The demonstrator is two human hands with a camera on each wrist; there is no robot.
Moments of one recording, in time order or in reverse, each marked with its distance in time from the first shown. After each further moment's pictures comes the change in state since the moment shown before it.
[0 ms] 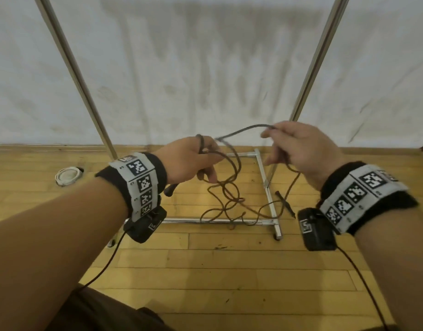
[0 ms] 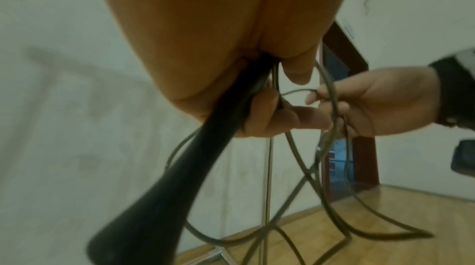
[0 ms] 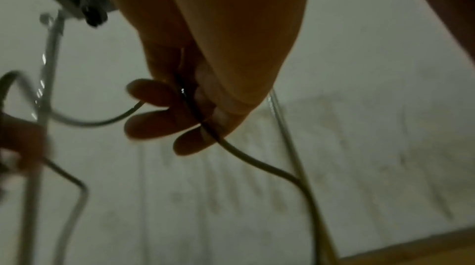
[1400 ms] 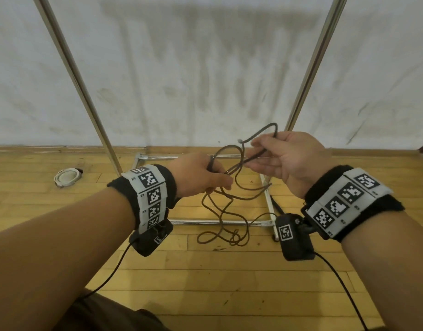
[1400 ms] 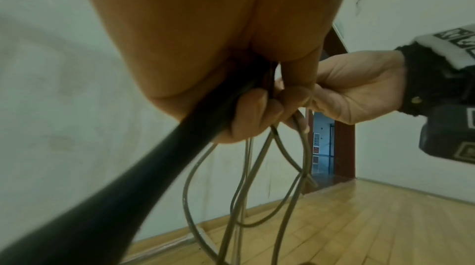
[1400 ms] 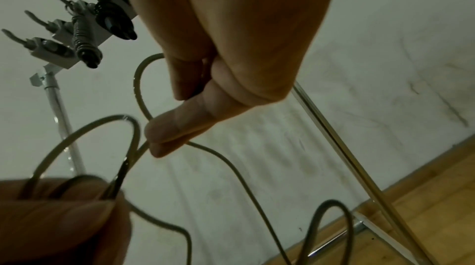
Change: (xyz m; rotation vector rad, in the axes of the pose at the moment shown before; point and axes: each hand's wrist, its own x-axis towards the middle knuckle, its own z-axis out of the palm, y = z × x) left_hand -0.004 0.011 0.023 0.163 -0.052 -0.038; right_hand -0.014 -0.027 0.023 0.597 0.029 0.331
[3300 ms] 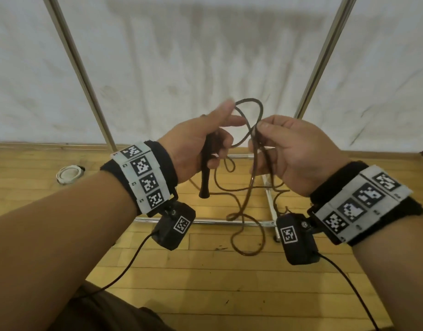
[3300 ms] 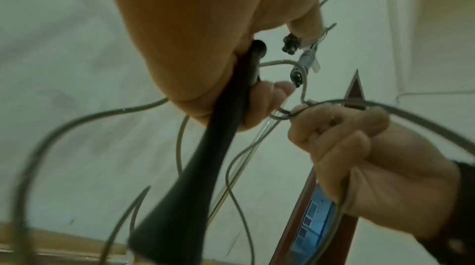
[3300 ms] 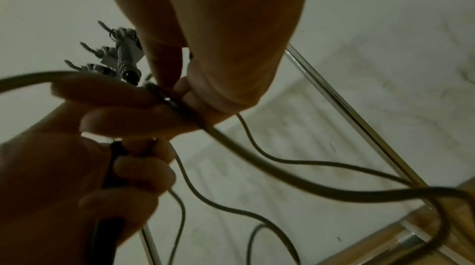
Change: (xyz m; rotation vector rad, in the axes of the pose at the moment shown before) left_hand -0.009 0.025 -0.030 -1.009 0.030 0.131; right_hand -0.019 -0.022 0.021 -0.035 -0.183 -0.100
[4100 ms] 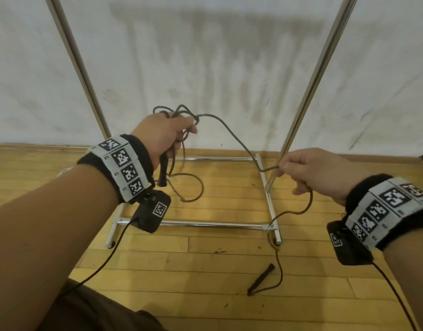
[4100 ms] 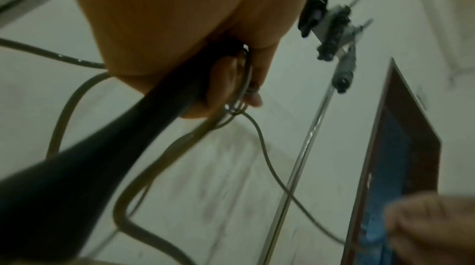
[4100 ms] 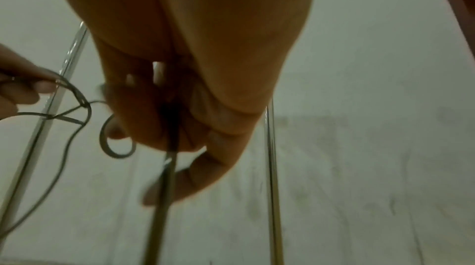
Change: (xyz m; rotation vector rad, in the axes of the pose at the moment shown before) left_hand 0.009 0.003 -0.059 0.330 0.451 0.033; right_hand 0.001 0.019 -0.071 -0.908 0.007 0.146
